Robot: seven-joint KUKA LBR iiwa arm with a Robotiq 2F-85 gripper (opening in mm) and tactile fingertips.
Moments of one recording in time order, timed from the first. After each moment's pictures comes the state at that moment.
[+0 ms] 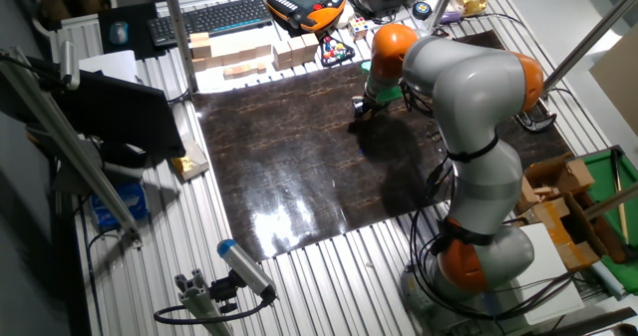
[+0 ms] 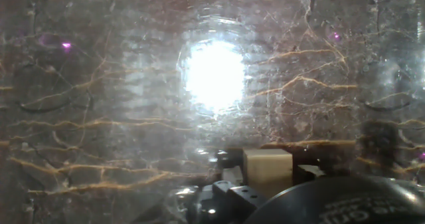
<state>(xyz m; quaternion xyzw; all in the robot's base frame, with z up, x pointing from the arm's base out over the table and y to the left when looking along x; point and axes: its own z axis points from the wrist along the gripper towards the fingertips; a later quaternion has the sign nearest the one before) 0.605 -0.018 0.035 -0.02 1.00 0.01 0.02</state>
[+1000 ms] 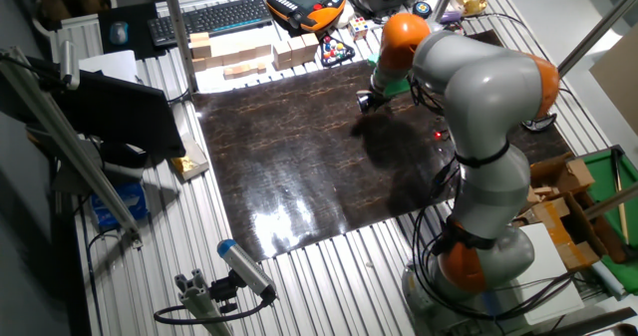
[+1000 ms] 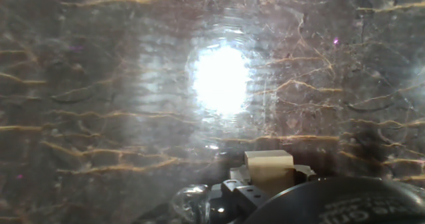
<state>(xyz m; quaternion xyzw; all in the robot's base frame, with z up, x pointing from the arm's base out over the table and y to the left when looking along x) 0.595 -0.011 0.088 -0.02 1.00 0.01 0.04</state>
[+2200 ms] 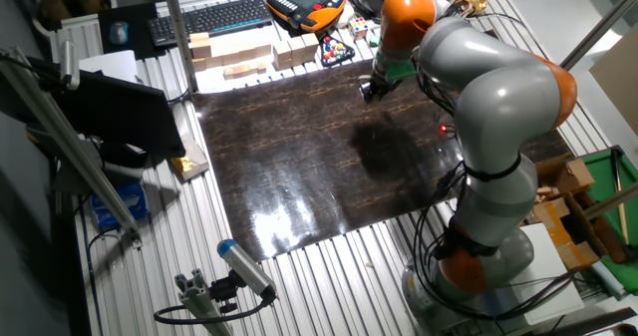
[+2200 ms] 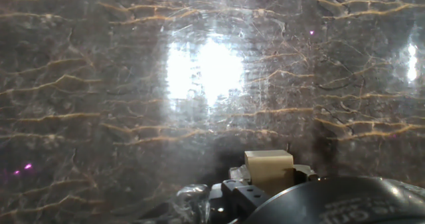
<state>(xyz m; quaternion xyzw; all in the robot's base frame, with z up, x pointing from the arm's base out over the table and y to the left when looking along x) 0.575 0.000 0.179 0.00 1.00 0.00 0.02</state>
